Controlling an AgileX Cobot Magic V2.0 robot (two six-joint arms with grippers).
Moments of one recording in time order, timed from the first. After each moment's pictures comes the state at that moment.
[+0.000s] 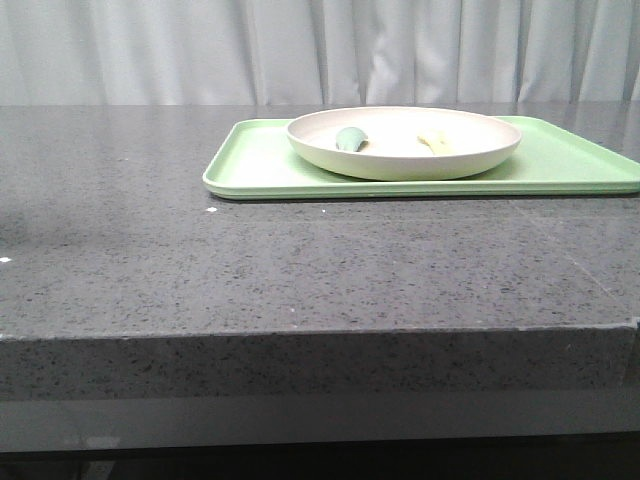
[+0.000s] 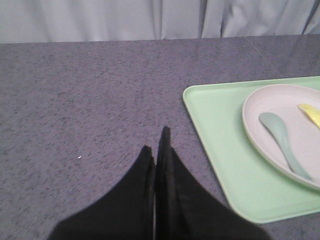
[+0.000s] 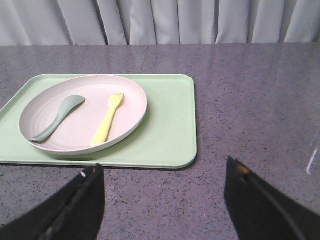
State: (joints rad) left arm -0.29 1.03 -0.92 0.15 0.34 -0.23; right arm 0.06 0.47 -0.60 0.09 0.46 0.02
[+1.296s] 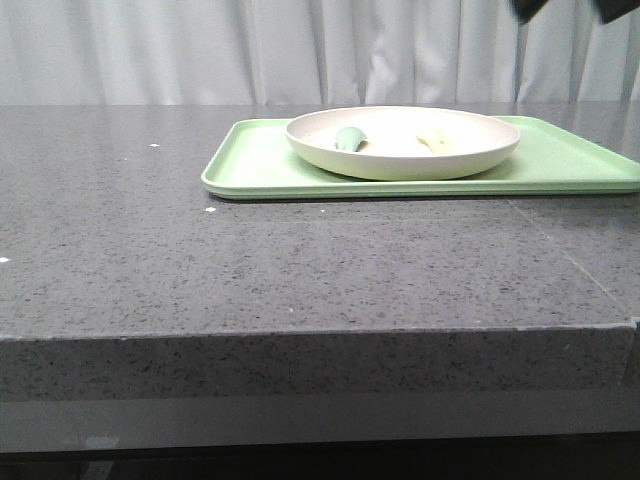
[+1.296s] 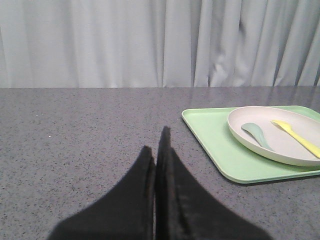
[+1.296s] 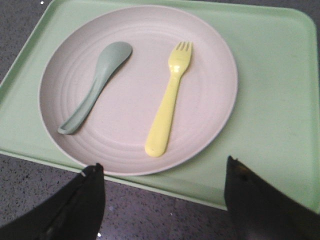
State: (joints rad) left arm -0.28 0.27 -0.41 0.17 0.27 -0.23; right arm 0.27 1.36 -1.16 0.14 0.57 0.03
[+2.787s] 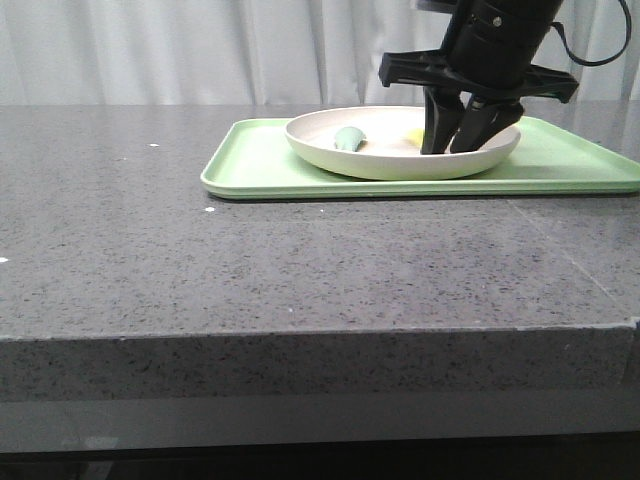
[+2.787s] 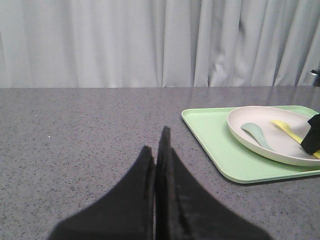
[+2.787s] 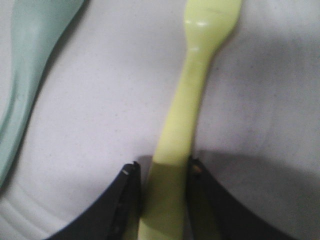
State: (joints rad) left arm -0.28 0.27 -0.41 0.17 0.27 -0.23; right arm 0.29 1.89 -1.57 0.11 0.81 0.14
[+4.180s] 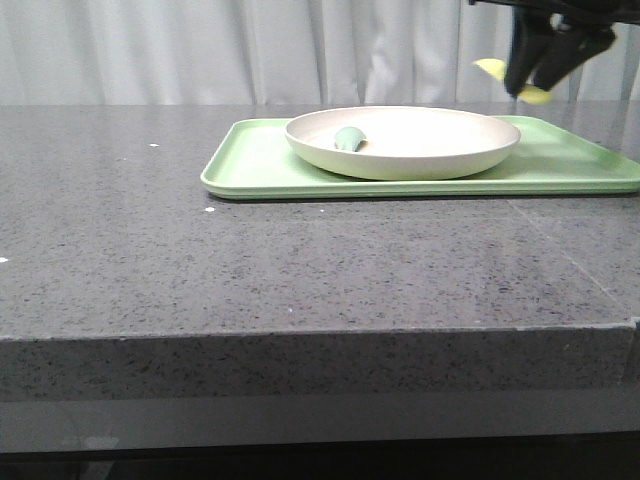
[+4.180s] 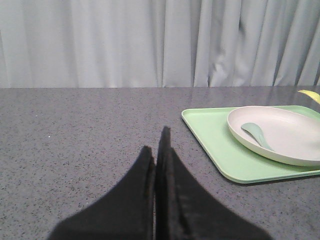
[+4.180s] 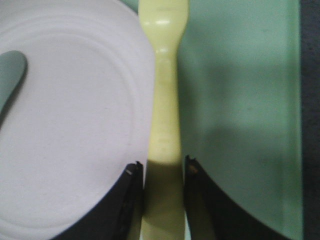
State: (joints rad) left arm -0.28 0.27 -0.41 0.17 0.27 -0.23; right arm 0.12 1.77 -1.57 0.11 0.84 0.14
